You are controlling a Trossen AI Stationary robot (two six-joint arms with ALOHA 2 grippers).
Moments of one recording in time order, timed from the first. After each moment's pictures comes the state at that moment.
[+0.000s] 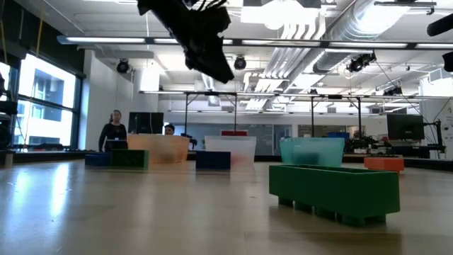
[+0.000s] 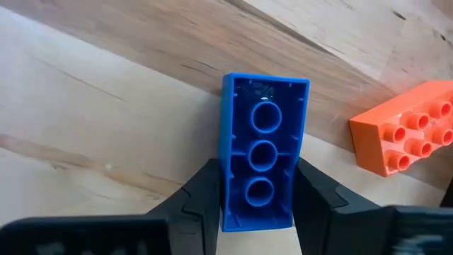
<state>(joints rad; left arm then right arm) 0.27 1.60 1.22 -0.38 -0.18 0.04 0.82 2.02 1.33 -1.15 0.01 1.96</state>
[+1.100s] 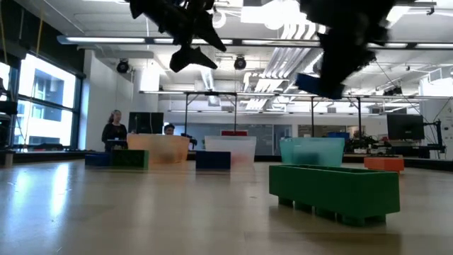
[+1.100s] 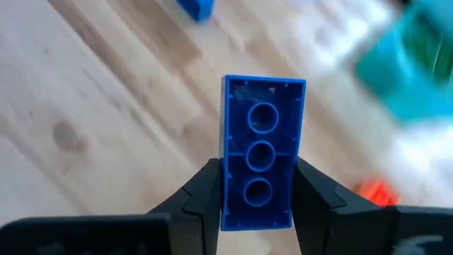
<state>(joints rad) 0.48 1.47 1.22 -0.40 0.24 -0.41 0.46 1.74 1.33 -1.11 0.65 1.09</state>
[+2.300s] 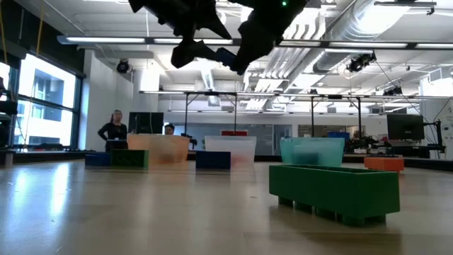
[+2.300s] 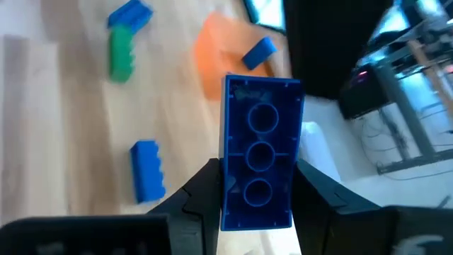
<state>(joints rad) 0.38 1.48 1.22 -0.40 0.26 -0.51 0.15 1.71 1.33 -0.42 0.76 -0.12</state>
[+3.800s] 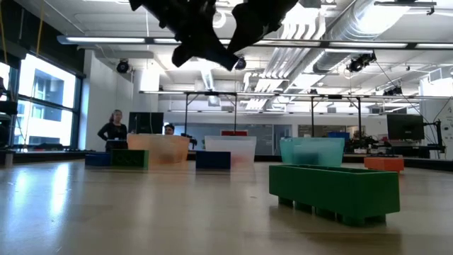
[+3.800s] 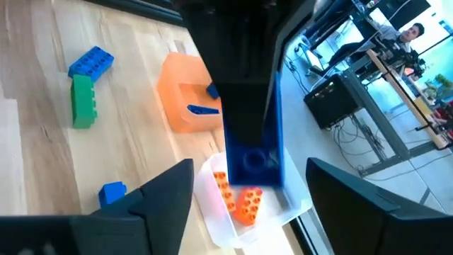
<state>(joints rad) 0.39 1.48 1.22 -0.41 0.07 -0.32 0.15 1.66 1.33 -0.34 0.84 -0.12</state>
